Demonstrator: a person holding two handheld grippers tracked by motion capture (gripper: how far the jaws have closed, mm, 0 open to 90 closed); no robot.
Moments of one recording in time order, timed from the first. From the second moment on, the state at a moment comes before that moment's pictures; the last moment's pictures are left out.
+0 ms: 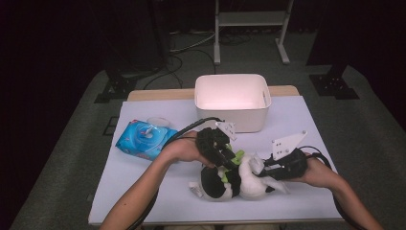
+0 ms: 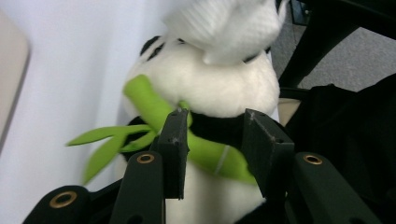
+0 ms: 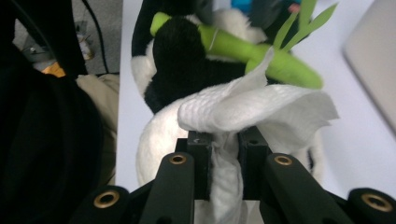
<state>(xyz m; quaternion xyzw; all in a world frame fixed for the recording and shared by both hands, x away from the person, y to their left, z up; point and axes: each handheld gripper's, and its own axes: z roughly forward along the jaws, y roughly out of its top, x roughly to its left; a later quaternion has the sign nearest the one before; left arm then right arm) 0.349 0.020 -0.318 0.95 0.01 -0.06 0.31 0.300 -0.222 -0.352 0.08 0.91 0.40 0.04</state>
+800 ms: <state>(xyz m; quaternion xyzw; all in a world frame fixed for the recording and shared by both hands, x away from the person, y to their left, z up) 0.355 0.004 -0.333 0.96 0.03 -0.06 0.29 0.303 -0.222 -0.363 0.09 0.91 0.39 0.02</state>
